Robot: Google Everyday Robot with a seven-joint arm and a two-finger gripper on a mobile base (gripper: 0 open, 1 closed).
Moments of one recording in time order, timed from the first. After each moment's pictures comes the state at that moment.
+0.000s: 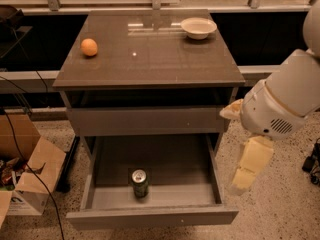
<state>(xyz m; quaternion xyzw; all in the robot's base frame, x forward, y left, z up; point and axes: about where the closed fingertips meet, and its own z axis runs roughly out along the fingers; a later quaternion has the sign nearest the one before) 0.390 -0.141 0.868 -0.62 0.76 0.15 0.14</state>
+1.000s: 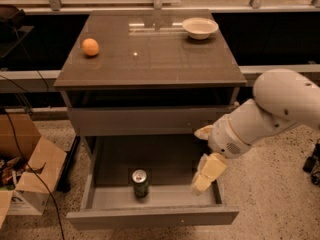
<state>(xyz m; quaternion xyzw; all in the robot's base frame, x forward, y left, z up) 0.437 -0.101 0.746 -0.57 0.76 0.24 0.18</state>
